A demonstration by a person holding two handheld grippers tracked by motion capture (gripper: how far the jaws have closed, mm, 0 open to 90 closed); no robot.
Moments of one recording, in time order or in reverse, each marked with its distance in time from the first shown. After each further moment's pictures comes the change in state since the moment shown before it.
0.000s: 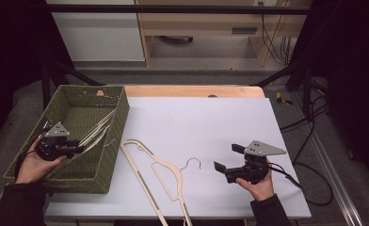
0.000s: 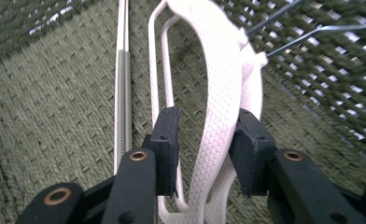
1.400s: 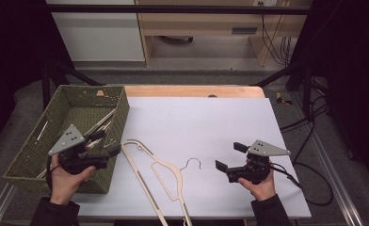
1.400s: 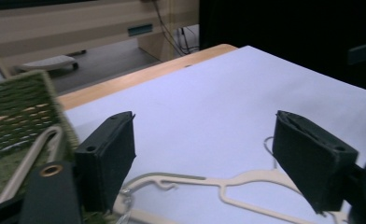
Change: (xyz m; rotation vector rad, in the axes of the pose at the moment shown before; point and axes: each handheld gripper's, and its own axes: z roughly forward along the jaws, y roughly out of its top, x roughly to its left) left arm -0.132 0.068 -0.036 -0.506 -0.103 -0.095; right arm 0.000 0.001 -0.004 -0.050 0.000 0.023
